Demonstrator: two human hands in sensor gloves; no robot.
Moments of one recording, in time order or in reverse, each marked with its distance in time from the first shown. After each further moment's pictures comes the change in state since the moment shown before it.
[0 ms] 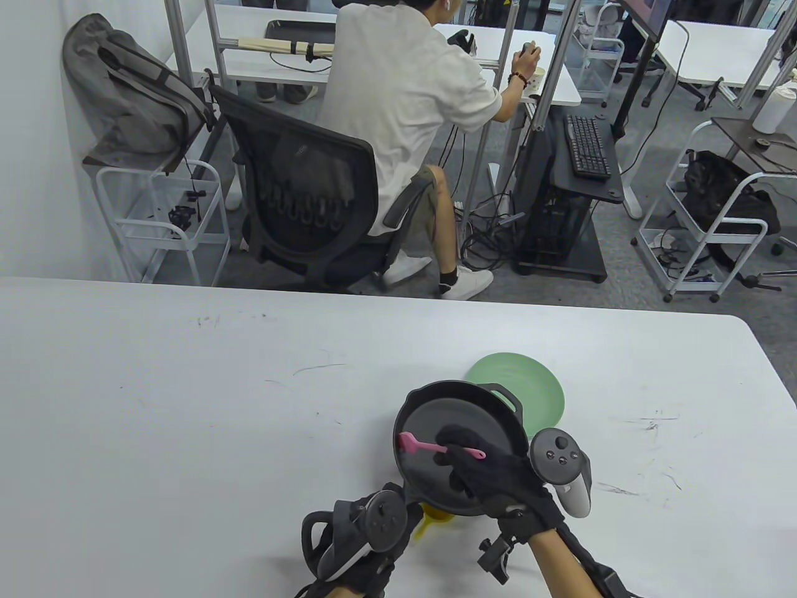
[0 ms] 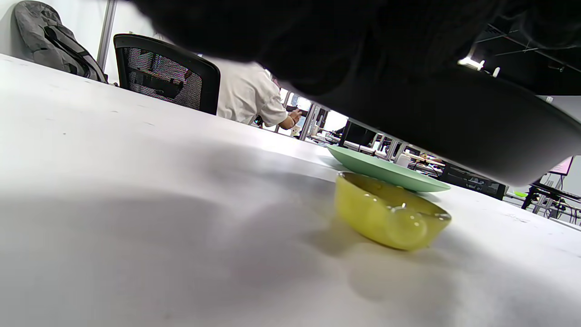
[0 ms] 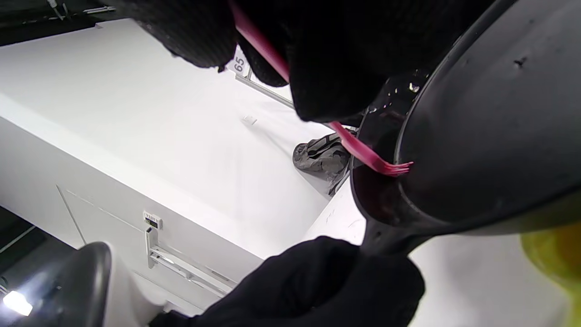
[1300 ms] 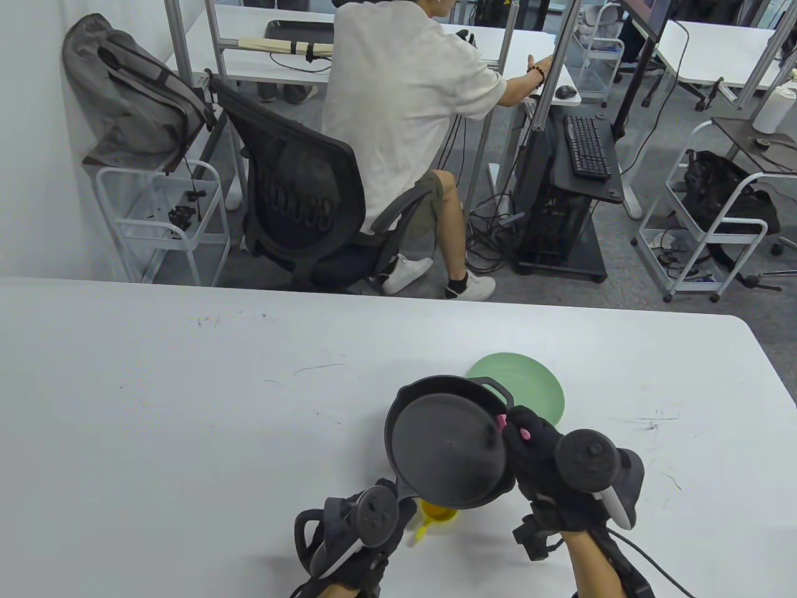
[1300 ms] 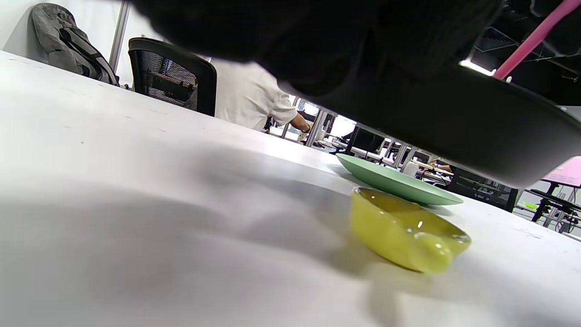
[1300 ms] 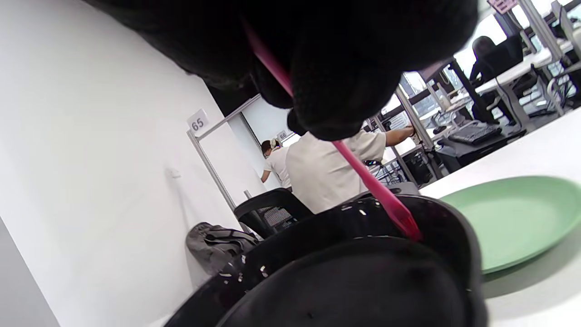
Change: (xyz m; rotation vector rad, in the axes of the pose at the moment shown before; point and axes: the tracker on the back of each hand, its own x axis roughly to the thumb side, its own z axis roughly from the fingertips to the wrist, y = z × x) left_hand -0.009 0.008 -0.001 0.016 0.027 0.021; right_hand 0.033 -0.052 0.027 -0.389 0.141 0.640
